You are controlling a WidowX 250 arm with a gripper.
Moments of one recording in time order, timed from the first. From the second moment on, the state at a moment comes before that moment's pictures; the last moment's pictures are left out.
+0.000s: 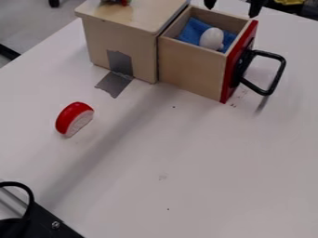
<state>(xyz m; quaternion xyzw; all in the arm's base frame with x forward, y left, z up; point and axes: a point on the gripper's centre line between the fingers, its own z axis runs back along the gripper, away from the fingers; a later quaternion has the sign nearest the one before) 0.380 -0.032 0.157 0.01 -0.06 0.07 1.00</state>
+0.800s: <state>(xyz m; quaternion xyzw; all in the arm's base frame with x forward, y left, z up) 0.399 -0.086 0.103 0.01 -0.02 0.05 1.00</state>
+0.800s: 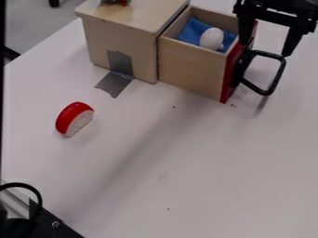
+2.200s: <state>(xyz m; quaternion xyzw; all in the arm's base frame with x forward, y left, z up) 0.410 -0.099 0.021 0.06 0.02 0.03 1.00</state>
